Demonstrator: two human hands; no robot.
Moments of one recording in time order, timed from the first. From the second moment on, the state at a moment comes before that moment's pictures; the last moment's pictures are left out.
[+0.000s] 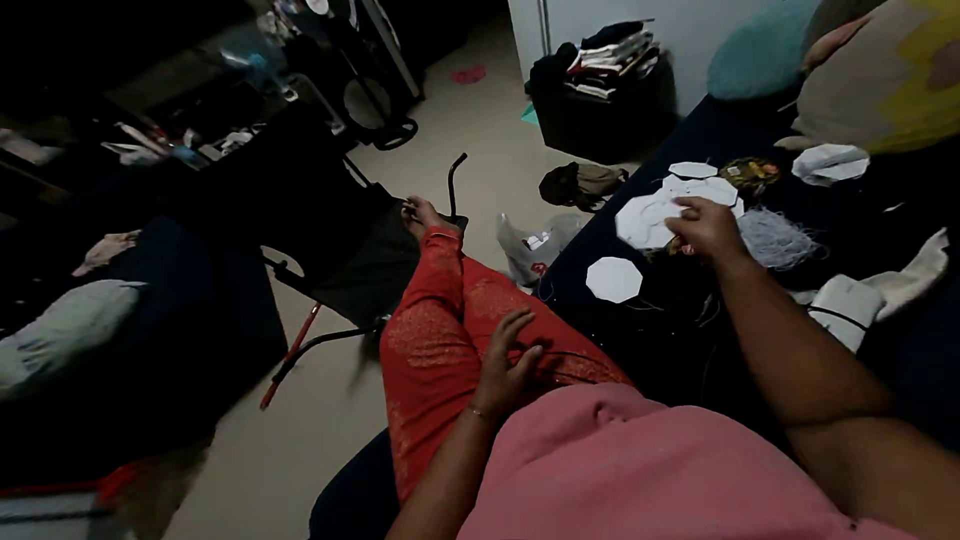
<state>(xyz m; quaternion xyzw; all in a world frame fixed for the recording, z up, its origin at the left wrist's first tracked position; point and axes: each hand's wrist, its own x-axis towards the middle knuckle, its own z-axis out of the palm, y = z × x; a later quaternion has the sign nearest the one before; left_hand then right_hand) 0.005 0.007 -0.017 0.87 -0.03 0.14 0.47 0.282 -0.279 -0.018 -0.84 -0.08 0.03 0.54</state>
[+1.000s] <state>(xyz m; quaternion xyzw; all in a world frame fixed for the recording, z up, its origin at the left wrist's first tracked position) 0.004 0.014 -0.021 0.86 0.00 0.07 0.50 0.200 -0.203 -0.068 -0.92 -0.33 0.16 0.14</state>
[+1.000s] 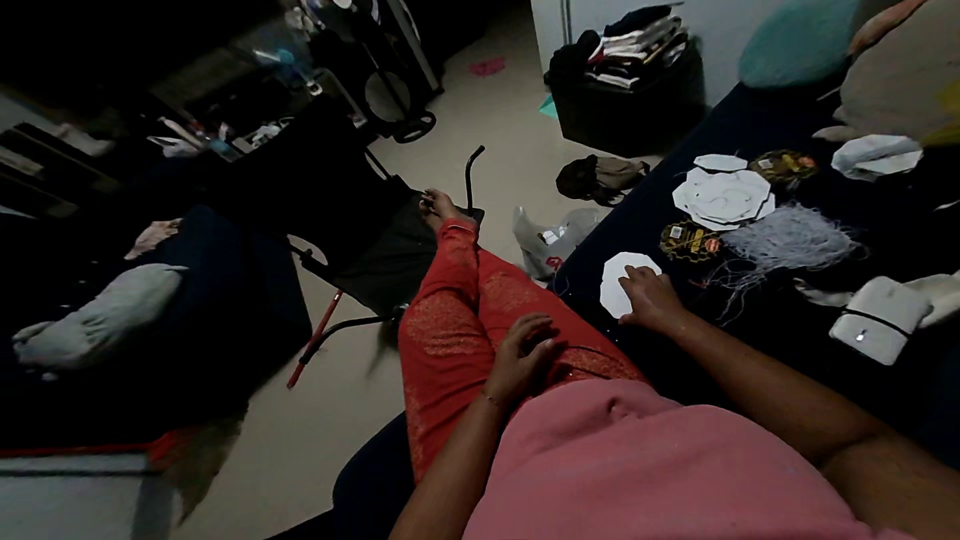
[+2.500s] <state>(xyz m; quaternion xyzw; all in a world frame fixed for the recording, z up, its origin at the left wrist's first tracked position) 0.008 0.006 -0.010 0.68 0.16 0.14 0.71 0.123 -0.153 -0.032 -0.68 -0.38 0.18 0.59</state>
